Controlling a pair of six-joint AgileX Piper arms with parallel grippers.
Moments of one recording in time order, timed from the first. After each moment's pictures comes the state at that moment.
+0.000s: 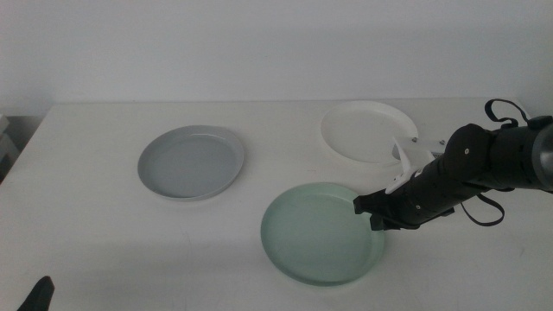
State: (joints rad) left arm -0.05 -0.01 0.03 -0.08 0.18 0.14; right arm 0.34 1.85 -1.02 0.48 0.43 -0.14
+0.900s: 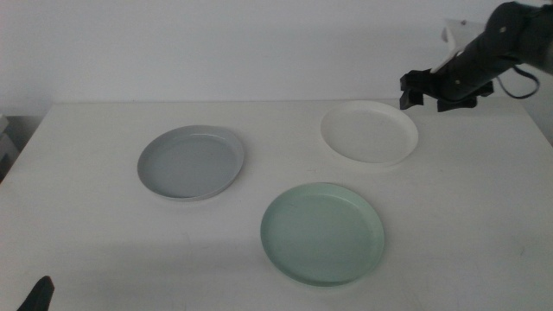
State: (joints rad) left arm -0.05 -0.01 0.03 -0.08 0.18 0.14; right arm 0.08 2.12 -1.80 0.23 0.73 -0.04
